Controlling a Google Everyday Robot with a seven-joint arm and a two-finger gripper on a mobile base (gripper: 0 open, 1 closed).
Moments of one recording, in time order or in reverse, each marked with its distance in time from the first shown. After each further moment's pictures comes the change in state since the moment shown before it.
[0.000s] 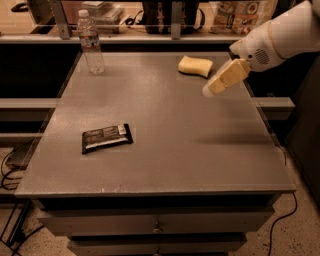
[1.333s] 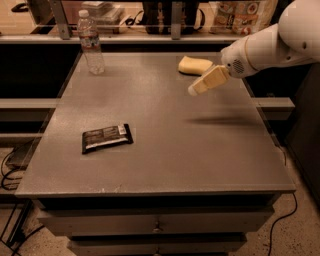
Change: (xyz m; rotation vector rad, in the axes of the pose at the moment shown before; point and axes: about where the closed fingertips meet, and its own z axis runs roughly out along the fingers) arm 0.006 -0.041 0.059 0.102 -0.067 0.053
